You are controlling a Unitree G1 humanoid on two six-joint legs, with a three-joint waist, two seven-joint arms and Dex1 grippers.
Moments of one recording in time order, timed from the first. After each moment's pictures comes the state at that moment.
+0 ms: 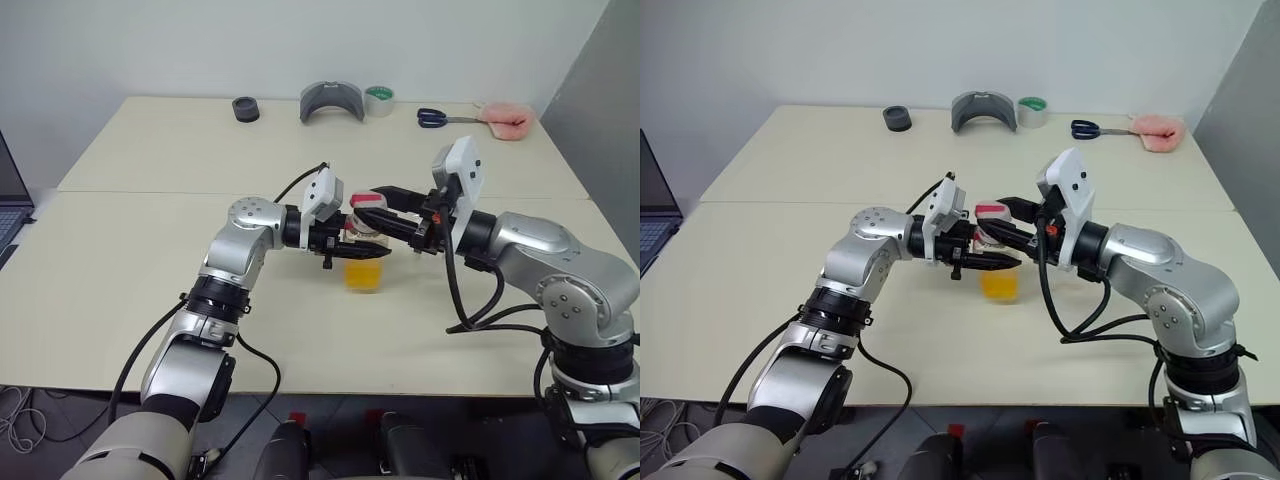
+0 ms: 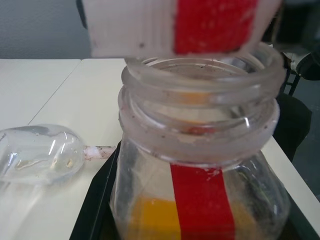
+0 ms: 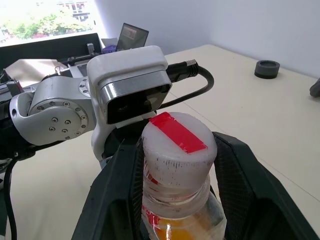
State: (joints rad) left arm -0.87 0.32 -0.17 0.39 -0.29 0.25 -1.37; right arm -0.63 -0.50 0.01 -0.50 0.71 0.91 0.50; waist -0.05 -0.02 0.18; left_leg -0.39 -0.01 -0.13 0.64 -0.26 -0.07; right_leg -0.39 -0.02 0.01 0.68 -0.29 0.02
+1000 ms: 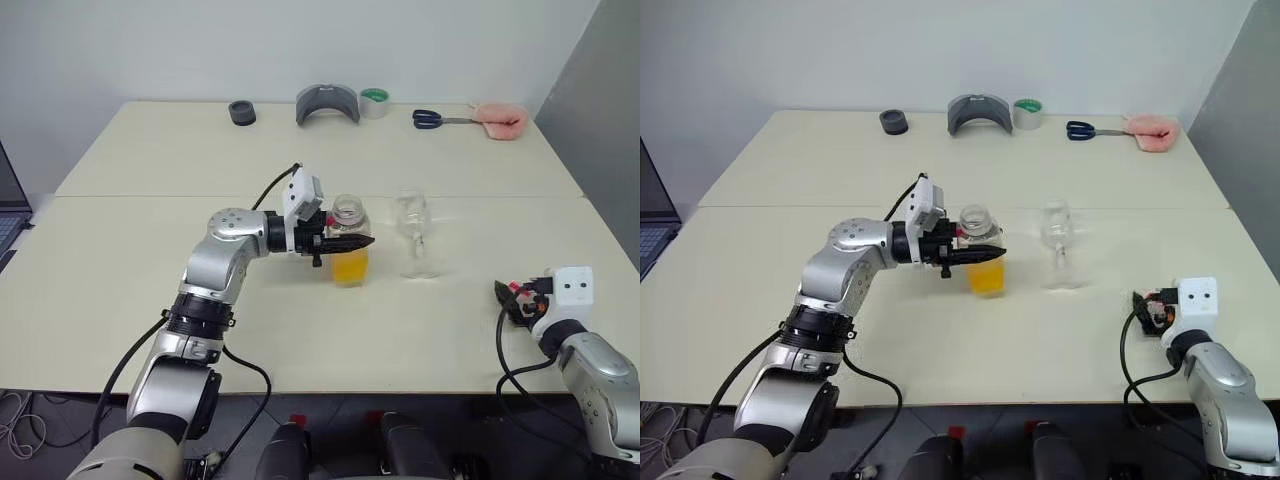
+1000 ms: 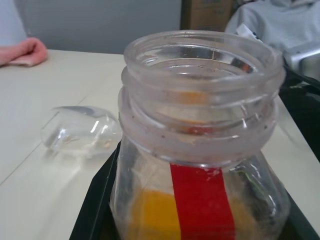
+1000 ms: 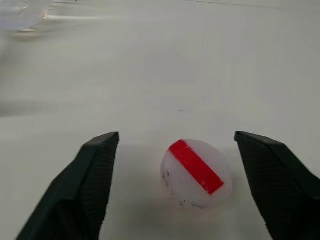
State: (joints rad) left arm -0.76 0.37 -0.10 0.23 -0.32 0.35 -1.16; right arm 0.06 -0.45 -0.31 -0.36 0.32 0.62 0.23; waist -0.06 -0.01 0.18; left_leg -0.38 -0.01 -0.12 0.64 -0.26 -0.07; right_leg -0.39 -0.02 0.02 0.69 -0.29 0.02
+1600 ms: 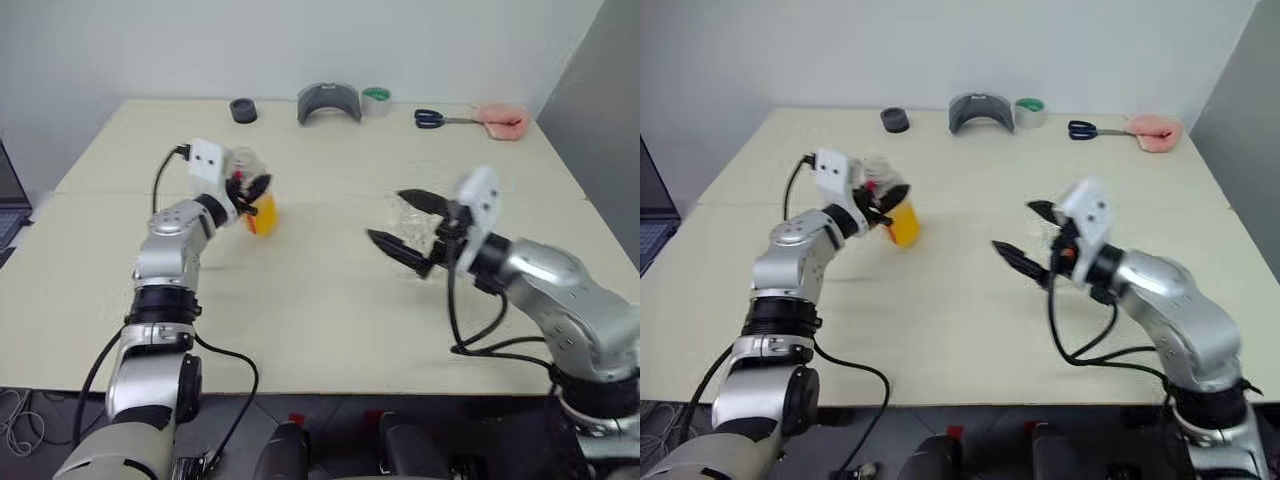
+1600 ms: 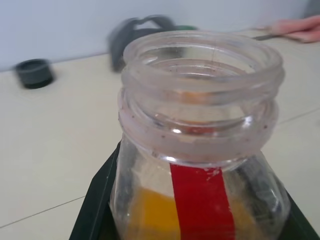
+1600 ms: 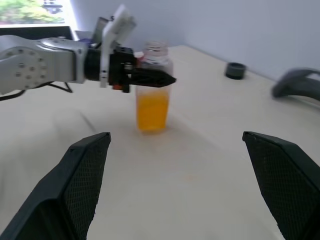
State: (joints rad) left arm -0.80 0.47 0.17 0.53 -0.19 0.29 -0.49; right arm -0.52 -0.48 0.08 -0.52 0.54 0.77 0.55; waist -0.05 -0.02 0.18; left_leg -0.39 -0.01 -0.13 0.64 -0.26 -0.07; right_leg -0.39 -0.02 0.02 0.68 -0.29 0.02
